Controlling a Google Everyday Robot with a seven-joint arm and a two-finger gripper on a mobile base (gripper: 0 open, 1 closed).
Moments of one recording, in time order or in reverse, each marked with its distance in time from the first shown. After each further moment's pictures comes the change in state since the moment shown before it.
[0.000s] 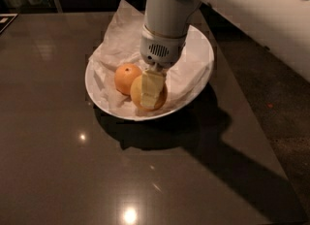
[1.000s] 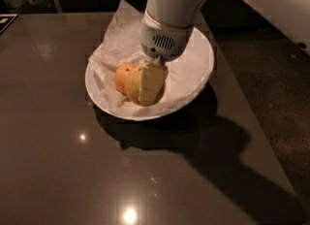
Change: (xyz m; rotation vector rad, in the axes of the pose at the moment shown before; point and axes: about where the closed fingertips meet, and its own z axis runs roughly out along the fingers) arm -0.007 0.020 -0.034 0.050 -0.083 -0.106
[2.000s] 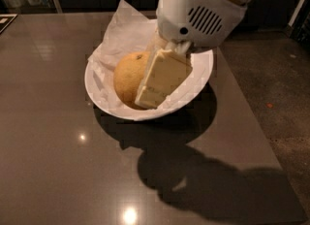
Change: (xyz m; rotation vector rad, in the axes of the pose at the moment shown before) arm -0.007 0.085 -0.086 0.007 -0.228 -0.059
